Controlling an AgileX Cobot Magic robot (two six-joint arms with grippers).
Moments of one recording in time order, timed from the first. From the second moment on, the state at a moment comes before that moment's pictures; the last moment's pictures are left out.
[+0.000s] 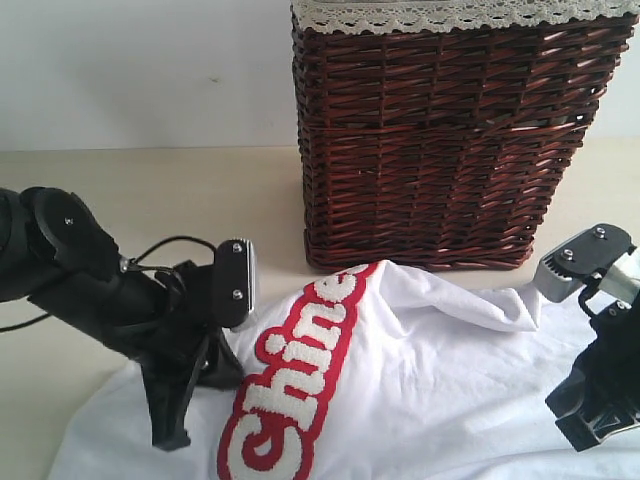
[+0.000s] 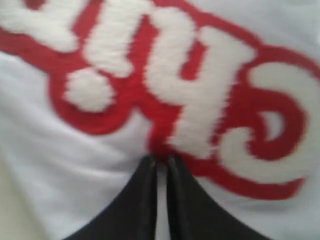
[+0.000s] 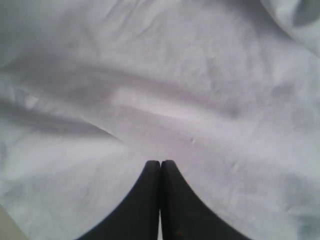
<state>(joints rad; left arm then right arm) -0.56 1.78 -0.83 -0.79 0.46 1.62 0.15 1.31 -0.53 0.47 0.70 -0.80</state>
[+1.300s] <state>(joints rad) -0.57 1.96 -0.95 -0.75 0.83 1.76 0.15 1.31 -0.53 0.47 0.69 -0.80</state>
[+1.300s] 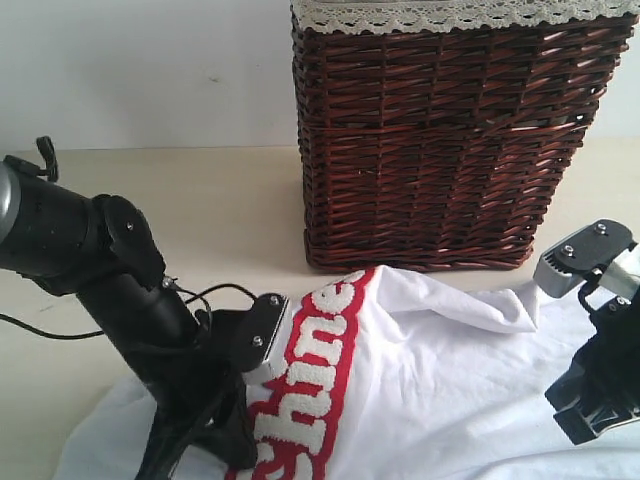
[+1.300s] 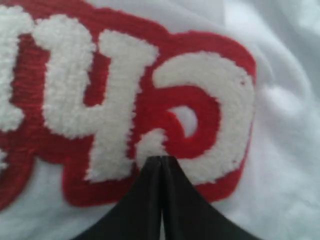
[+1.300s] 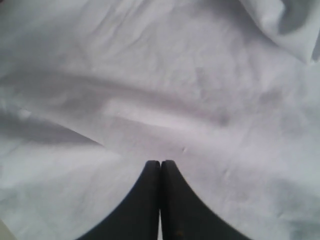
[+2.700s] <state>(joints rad) -0.51 2.11 -1.21 -1.00 0.67 1.88 0.15 1.31 -0.54 0.51 0.63 -0.80</state>
